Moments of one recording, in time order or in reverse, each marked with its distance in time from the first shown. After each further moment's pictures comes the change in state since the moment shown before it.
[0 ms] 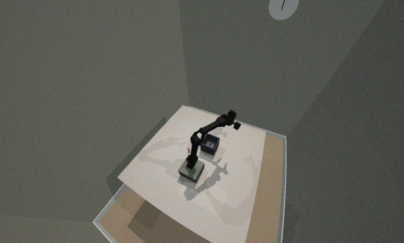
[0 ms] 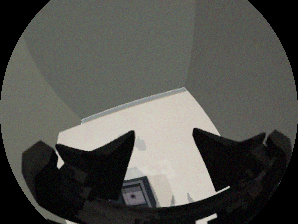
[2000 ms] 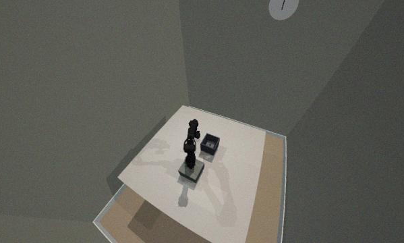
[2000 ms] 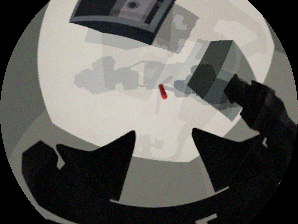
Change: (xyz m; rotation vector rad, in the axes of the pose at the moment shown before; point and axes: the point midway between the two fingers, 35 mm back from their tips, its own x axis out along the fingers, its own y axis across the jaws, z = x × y) arm -0.174 0.233 -0.337 0.806 1.204 -0.278
